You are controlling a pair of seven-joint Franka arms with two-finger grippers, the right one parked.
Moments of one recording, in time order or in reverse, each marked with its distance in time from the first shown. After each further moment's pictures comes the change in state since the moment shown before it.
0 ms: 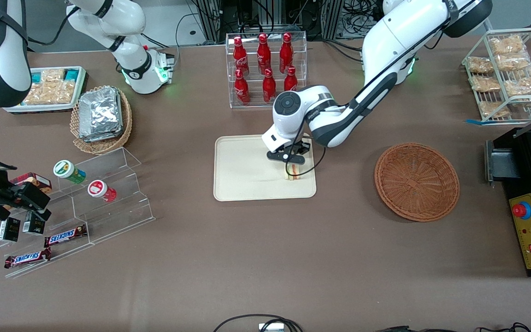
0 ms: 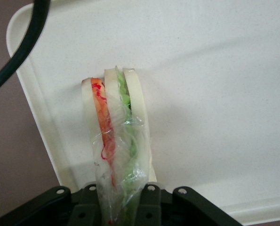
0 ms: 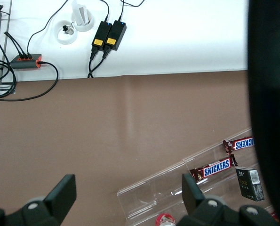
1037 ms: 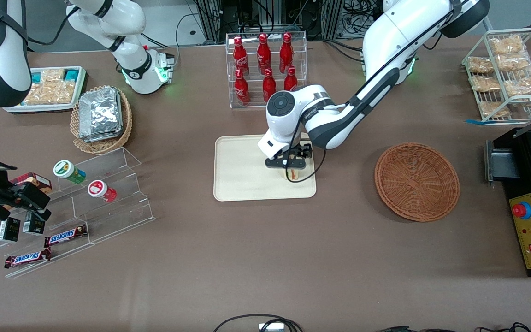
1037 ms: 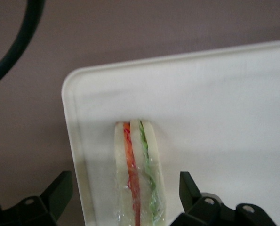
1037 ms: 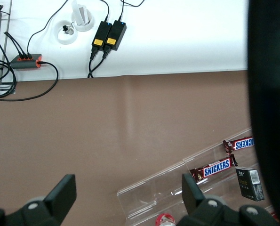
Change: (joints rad) arm -0.012 -0.003 0.006 0.193 0.004 -0.167 -0.083
